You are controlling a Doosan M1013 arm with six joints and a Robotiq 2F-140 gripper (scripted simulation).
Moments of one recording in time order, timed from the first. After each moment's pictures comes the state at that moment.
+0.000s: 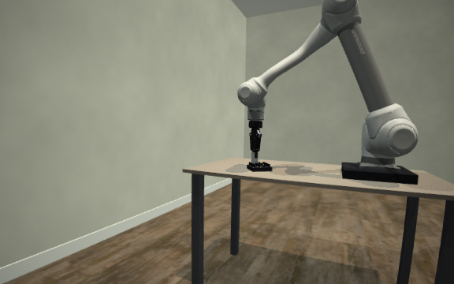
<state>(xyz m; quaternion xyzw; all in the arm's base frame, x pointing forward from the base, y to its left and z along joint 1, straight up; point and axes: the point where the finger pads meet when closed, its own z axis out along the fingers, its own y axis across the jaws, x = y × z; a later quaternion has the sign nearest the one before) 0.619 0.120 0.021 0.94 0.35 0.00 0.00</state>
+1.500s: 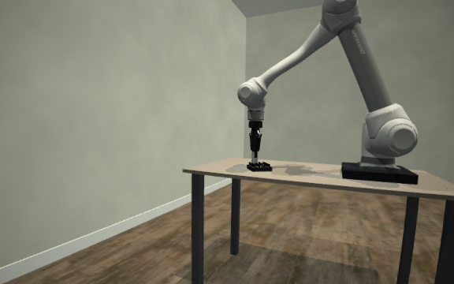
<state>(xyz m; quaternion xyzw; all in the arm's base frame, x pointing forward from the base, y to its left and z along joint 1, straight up) 0.619 0.120 0.021 0.93 0.36 0.00 0.00</state>
